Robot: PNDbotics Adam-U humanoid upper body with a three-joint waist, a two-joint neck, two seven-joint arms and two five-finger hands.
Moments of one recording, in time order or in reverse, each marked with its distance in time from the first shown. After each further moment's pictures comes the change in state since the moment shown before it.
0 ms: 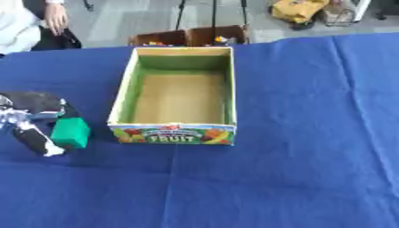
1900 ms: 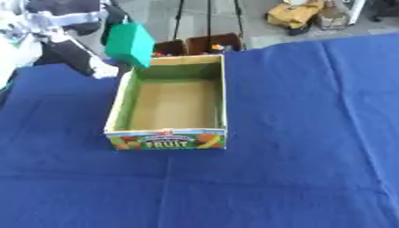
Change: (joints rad) left arm -0.342 -0.167 0.023 -0.166 0.263 0.073 -0.073; right arm 0.023 0.000 0.008 0.000 -0.009 0.010 0.008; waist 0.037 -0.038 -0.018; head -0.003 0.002
